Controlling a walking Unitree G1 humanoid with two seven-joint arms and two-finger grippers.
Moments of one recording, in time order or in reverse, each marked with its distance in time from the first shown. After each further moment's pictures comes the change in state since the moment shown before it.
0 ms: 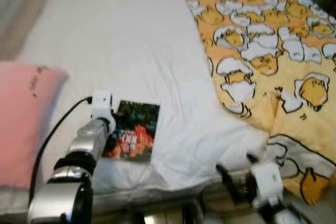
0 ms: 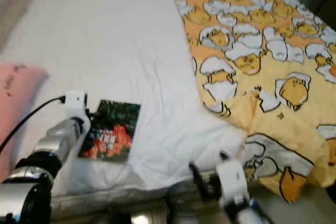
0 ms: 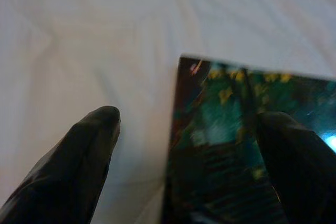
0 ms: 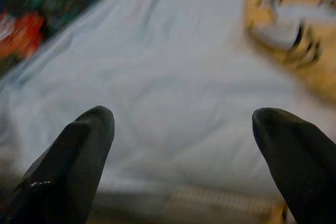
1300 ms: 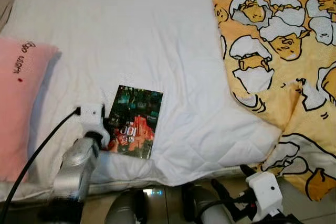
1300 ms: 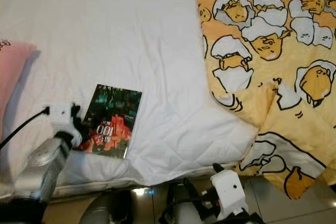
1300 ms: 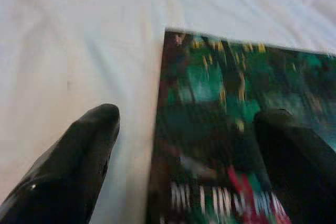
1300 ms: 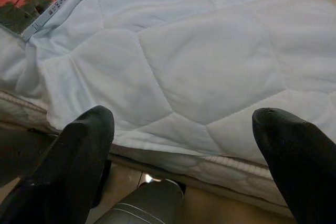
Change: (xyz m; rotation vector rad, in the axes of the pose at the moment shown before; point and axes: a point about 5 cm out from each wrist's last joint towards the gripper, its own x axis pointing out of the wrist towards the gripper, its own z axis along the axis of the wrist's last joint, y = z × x) left arm -0.050 -0.012 -0.001 0.046 -0.273 -0.113; right arm -0.012 0.011 0.003 -0.003 0.061 0.097
